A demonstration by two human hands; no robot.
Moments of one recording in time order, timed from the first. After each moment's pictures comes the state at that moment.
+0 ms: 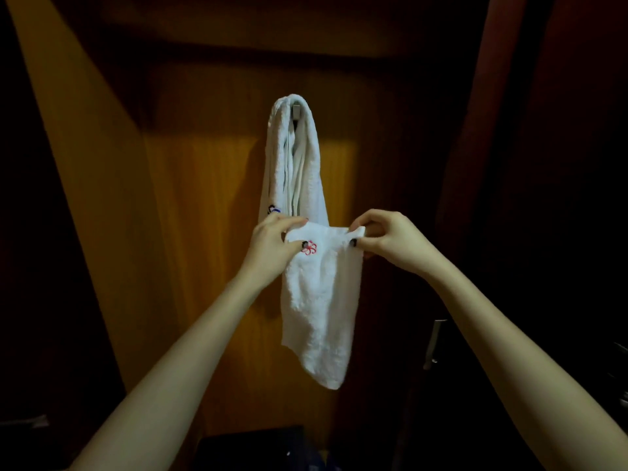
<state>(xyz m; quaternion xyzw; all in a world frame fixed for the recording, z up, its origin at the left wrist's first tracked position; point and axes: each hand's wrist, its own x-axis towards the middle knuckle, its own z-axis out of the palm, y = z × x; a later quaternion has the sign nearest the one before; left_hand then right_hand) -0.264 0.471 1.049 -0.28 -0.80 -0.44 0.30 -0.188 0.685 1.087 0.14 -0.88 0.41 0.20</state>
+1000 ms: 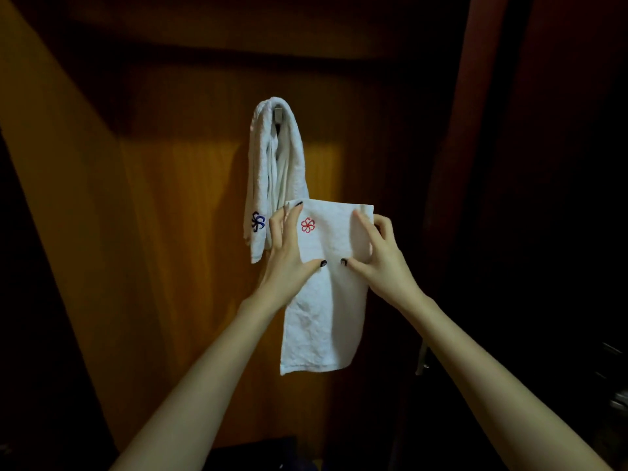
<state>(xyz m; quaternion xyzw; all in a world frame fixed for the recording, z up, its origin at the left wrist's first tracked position) -0.271 0.519 1.025 -0.31 -0.78 -0.44 0.32 -0.212 0.703 1.034 0.13 -0.87 0.31 0.35</state>
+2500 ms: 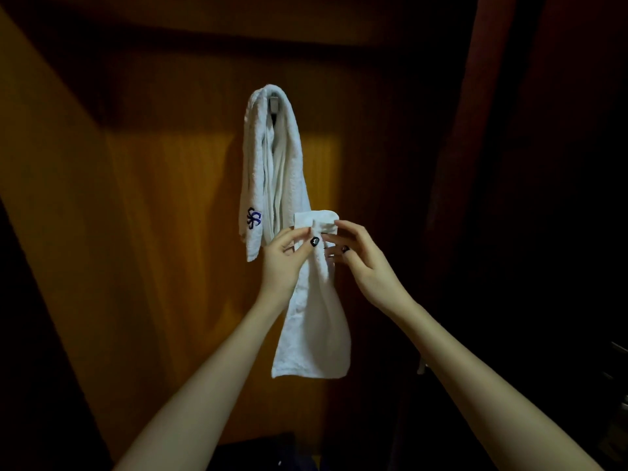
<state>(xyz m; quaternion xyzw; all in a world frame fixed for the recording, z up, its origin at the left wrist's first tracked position) -0.272 0.528 1.022 -0.24 -0.62 -0.73 0.18 -0.218 0.677 1.023 0.20 -0.77 0.54 0.26</state>
